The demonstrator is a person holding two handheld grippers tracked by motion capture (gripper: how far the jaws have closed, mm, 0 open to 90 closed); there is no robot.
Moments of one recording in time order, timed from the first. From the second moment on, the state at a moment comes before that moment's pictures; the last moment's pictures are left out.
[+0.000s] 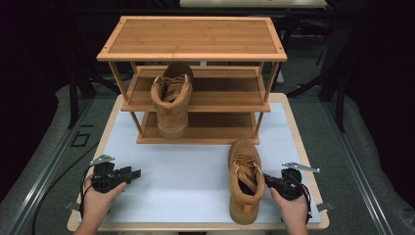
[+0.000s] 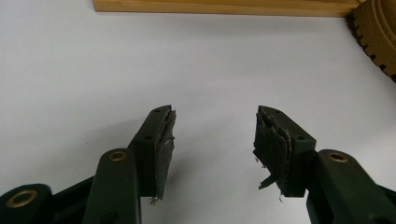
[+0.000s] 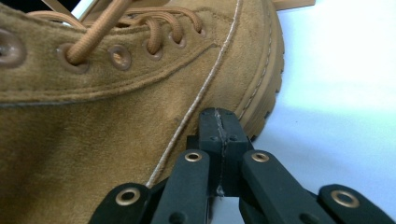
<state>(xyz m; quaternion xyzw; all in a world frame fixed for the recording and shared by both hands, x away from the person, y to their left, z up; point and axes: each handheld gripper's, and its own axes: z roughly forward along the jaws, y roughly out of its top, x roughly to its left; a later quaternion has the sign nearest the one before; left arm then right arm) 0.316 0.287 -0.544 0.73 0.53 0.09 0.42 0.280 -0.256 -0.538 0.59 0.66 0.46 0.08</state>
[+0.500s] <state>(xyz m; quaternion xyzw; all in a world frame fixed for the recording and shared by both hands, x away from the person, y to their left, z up) 0.317 0.283 -0.544 0.73 0.53 0.09 0.42 0.300 -0.254 -0.550 0.61 0.66 0.43 0.08</state>
